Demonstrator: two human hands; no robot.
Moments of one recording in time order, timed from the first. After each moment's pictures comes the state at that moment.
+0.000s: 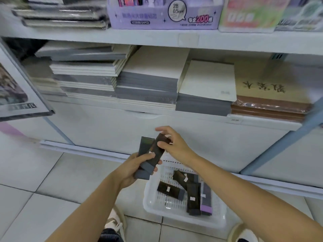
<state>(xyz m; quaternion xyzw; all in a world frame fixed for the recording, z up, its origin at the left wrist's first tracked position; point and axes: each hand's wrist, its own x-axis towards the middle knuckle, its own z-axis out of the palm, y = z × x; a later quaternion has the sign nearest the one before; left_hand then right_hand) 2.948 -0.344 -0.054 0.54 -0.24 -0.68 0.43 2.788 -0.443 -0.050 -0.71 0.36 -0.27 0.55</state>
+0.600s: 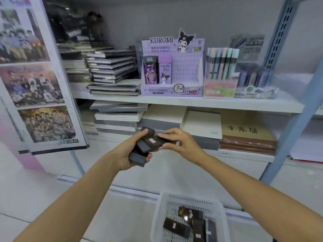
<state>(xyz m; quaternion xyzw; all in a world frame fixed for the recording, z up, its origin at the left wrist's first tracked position) 2.973 -0.340 0.126 0.53 -0.27 -0.64 0.49 2.775 -0.431 0.099 -0.86 0.22 -0.34 0.30</state>
